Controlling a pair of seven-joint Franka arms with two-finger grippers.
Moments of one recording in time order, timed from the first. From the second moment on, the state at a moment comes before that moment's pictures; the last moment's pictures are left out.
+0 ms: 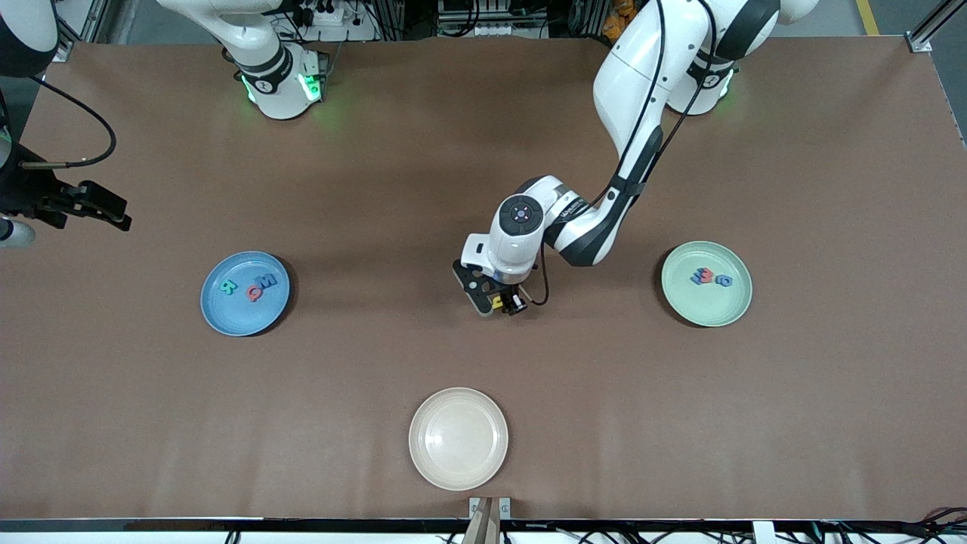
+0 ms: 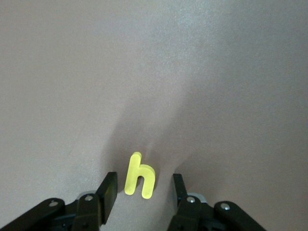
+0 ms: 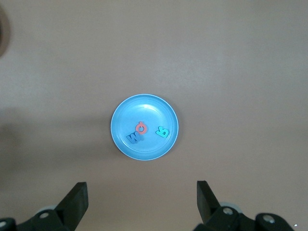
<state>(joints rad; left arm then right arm) -0.70 0.85 -0.06 -1.51 0.06 2.51 0.25 0.00 0.01 -0.03 -1.65 -0.02 1.66 0.01</state>
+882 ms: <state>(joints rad) -0.70 0.85 -0.06 -1.50 0.06 2.53 0.26 0.00 0.01 -0.03 -1.65 -0.02 1.66 0.01</state>
